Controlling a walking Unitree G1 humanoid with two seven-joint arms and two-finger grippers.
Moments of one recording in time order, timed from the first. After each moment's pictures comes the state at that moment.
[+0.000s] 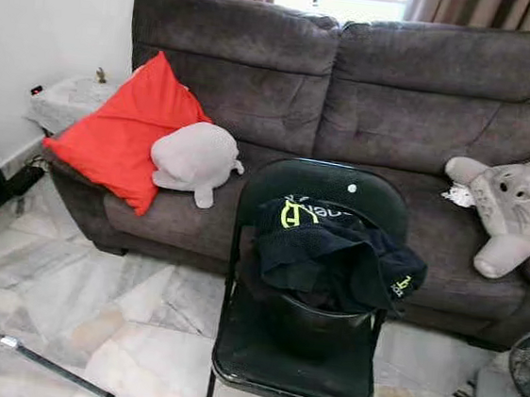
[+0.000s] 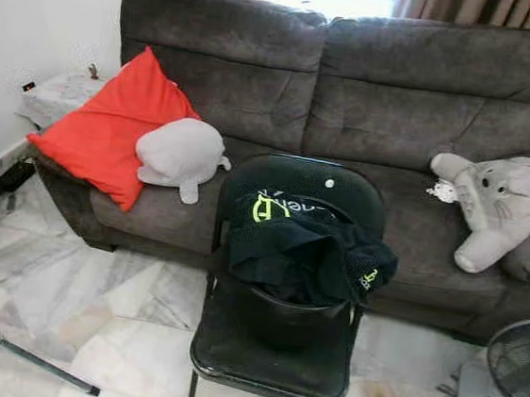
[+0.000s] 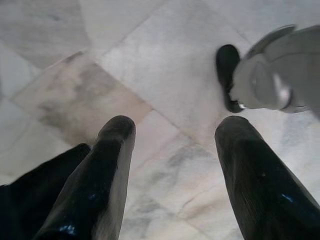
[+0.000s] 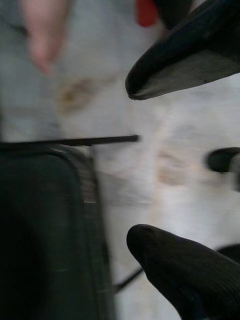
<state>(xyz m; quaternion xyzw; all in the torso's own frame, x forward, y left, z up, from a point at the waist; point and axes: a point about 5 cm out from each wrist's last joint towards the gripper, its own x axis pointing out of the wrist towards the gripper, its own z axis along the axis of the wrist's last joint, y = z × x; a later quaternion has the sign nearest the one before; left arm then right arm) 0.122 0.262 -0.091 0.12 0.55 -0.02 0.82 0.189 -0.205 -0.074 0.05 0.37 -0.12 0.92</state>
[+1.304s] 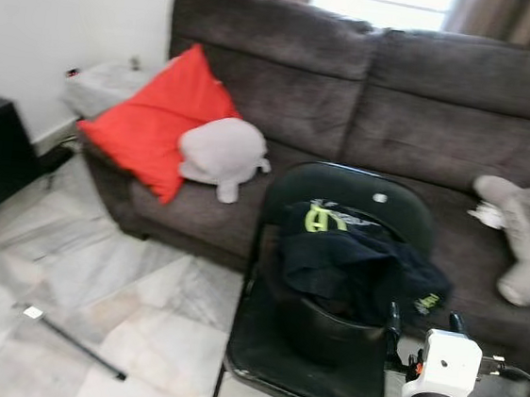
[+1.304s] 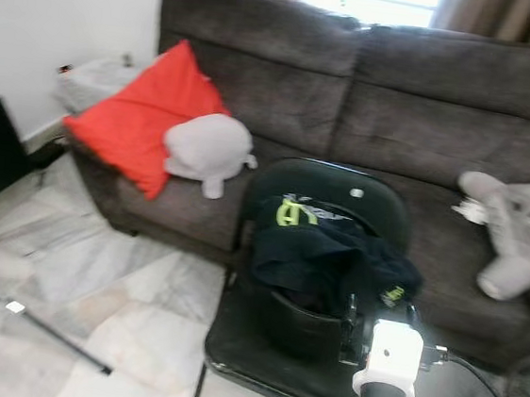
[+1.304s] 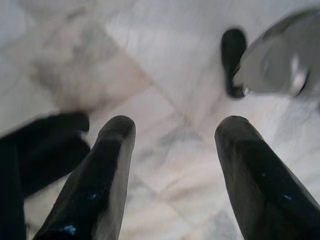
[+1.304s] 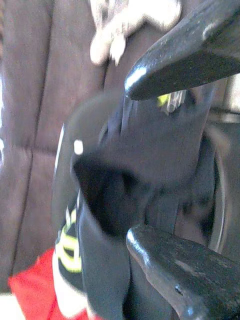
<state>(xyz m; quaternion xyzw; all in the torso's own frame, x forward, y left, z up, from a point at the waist) 0.121 0.268 -0.090 0.13 0.56 -0.01 0.82 0.233 -0.189 0.084 -0.07 0.01 -0.08 0.99</state>
